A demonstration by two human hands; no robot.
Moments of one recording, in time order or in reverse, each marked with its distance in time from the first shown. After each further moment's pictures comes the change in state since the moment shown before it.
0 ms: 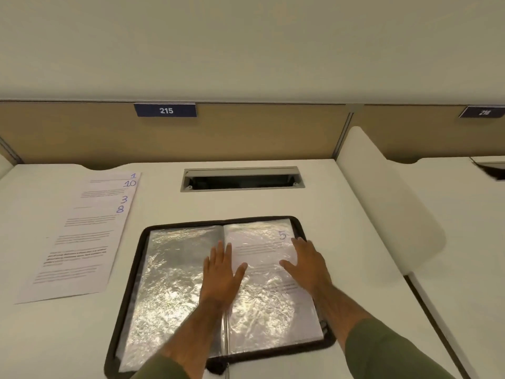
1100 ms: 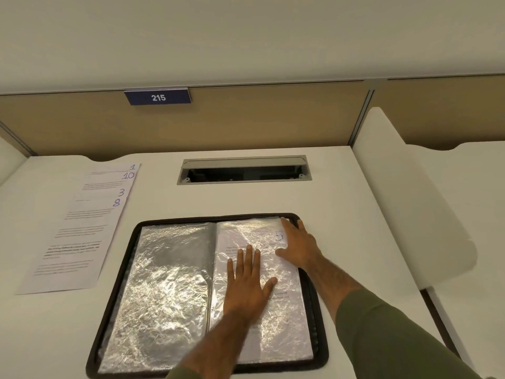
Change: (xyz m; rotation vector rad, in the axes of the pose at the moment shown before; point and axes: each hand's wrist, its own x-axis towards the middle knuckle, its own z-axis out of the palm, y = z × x) left_hand 0.005 0.085 0.066 0.349 -0.145 0.016; right_hand 0.088 0.022 -0.011 0.050 -0.214 -0.132
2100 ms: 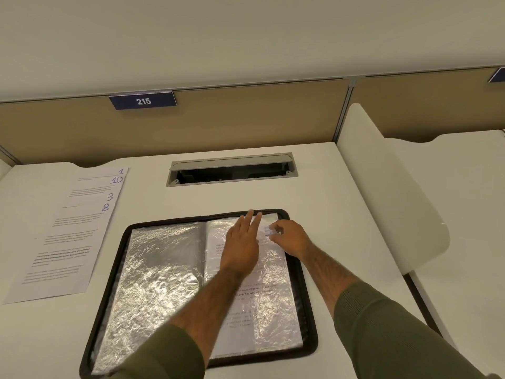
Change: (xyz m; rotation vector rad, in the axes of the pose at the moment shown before) left_hand 0.054 0.023 -0.067 -0.176 0.173 0.091; right_hand -0.010 0.003 -0.014 0.409 0.058 0.079
